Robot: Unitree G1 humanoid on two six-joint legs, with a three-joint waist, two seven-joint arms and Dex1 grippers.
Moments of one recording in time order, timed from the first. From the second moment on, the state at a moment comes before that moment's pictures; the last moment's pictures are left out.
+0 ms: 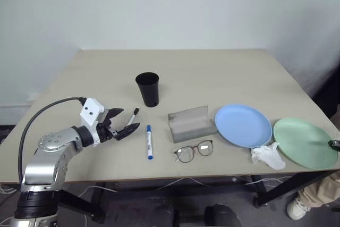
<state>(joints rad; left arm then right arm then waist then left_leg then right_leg) -0.12 0.71 0.21 -0.13 -0.40 0.46 -0.85 -0.32 -0.96 -0.37 0.80 0.26 0.59 0.68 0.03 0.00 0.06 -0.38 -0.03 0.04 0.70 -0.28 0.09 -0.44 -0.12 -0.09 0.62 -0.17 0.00</state>
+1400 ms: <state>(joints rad) -0.09 0.70 0.21 -0.18 -0.41 0.50 -0.83 -0.67 -0.77 -0.46 0.50 0.46 1.04 0.43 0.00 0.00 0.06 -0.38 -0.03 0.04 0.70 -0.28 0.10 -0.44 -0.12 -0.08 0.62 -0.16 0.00</state>
